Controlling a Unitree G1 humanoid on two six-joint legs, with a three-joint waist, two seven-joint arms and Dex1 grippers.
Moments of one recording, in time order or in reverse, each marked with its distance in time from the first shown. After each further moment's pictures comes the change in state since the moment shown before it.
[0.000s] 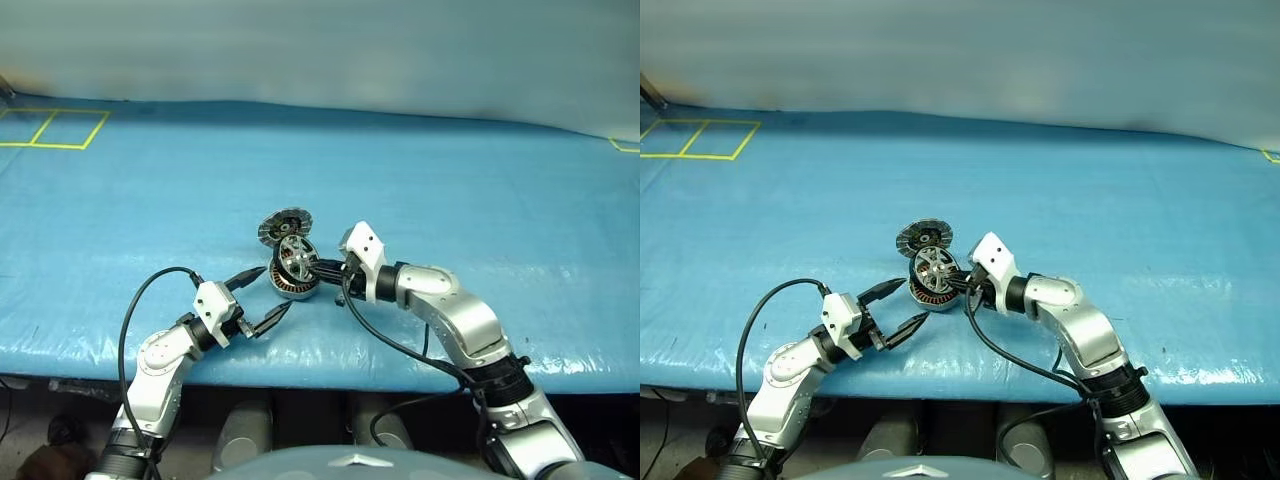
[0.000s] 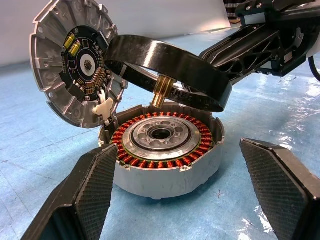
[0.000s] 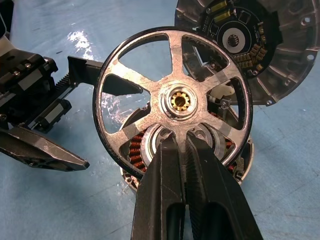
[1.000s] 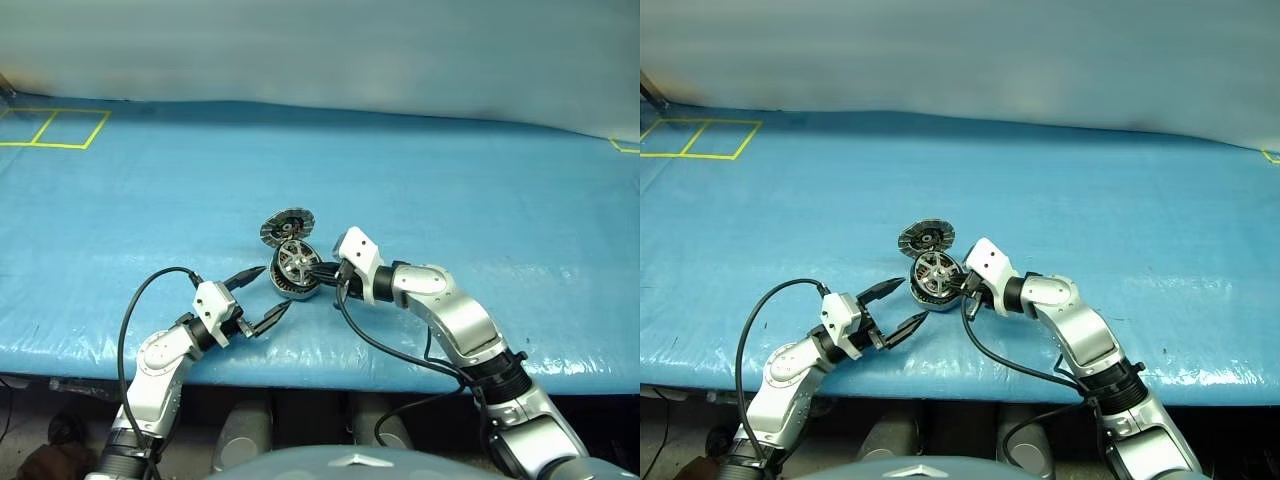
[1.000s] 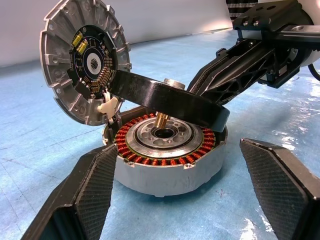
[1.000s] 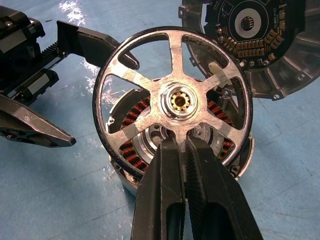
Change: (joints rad) left arm 0.001 0.000 0.002 0.000 0.001 -0.002 0.011; right arm -0.016 -0.026 0.054 0.020 -0.086 -0.058 0.003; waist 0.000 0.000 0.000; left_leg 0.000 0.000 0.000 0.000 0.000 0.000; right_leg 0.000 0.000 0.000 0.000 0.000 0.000
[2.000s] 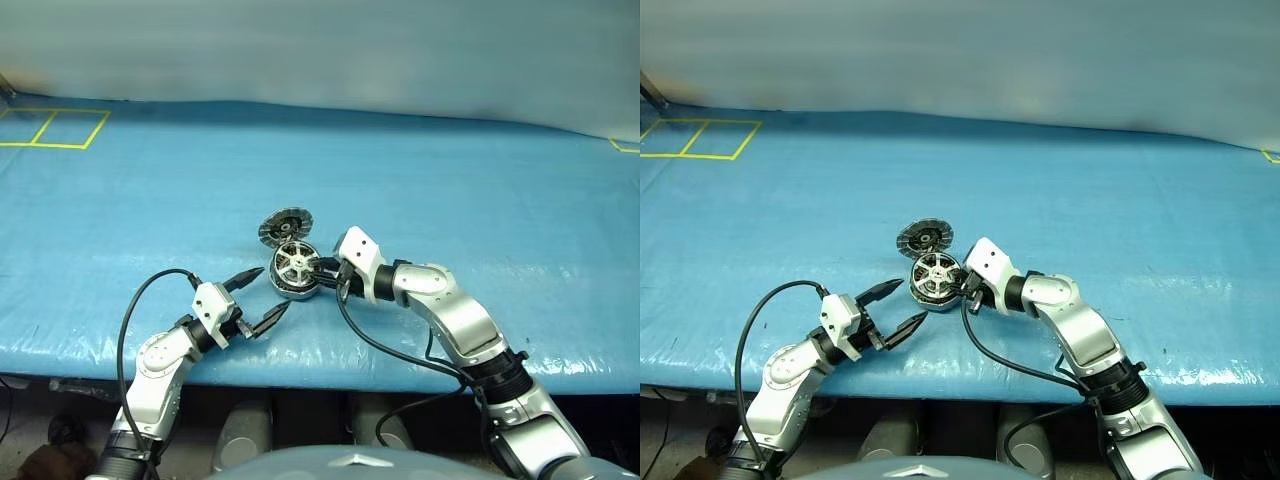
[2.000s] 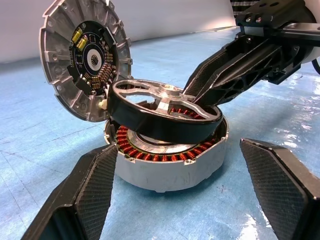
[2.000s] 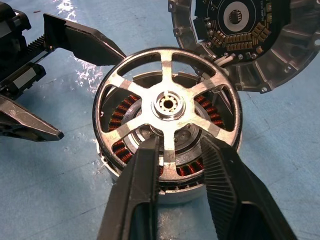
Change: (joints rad) left arm 0.010 0.000 0.000 0.000 0.000 0.000 0.008; right arm -0.002 -0.006 0.002 -0.002 -0.028 -0.001 -0.006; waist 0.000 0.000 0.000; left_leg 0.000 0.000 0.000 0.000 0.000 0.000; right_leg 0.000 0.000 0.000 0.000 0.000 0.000
